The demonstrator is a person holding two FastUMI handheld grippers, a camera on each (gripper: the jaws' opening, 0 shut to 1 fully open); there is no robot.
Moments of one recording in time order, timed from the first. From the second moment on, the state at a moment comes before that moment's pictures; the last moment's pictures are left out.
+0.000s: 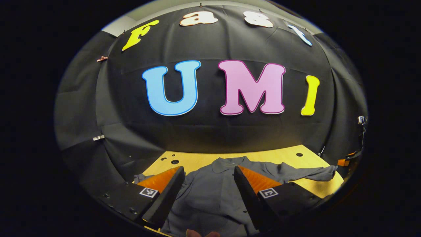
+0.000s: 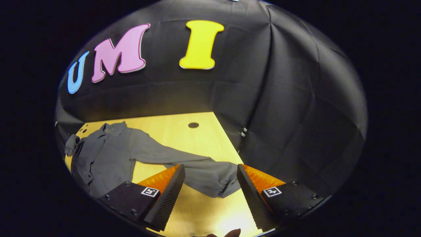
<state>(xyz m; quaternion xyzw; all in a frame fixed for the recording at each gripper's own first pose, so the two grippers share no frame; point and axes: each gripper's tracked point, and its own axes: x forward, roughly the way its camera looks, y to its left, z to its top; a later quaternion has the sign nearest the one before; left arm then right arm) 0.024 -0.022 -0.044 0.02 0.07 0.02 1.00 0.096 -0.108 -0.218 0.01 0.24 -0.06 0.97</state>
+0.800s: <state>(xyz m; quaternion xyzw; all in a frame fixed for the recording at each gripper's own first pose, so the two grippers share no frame) 0.020 -0.025 -0.066 0.03 0.11 0.05 0.99 0.142 -0.133 -0.353 0.04 0.35 -0.05 0.94</state>
